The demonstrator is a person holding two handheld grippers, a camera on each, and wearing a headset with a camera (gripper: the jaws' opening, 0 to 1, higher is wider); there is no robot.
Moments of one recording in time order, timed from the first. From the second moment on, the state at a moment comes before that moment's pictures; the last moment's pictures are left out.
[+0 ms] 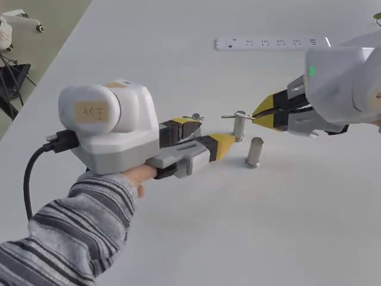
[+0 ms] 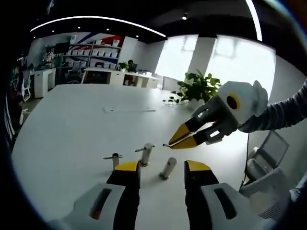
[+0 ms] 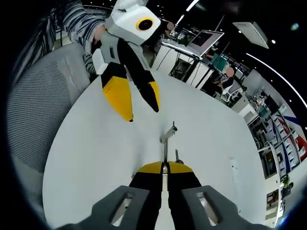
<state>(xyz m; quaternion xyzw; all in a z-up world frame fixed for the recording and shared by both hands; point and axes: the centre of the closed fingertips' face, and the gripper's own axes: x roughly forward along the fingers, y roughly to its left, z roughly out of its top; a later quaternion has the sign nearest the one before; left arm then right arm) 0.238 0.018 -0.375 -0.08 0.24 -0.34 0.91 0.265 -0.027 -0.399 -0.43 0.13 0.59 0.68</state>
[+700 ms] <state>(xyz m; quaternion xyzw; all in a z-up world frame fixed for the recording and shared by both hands) 0.238 0.004 -0.370 -0.16 0.24 -0.35 0.89 0.234 -0.003 -0.386 -0.43 0.08 0.62 0.65</state>
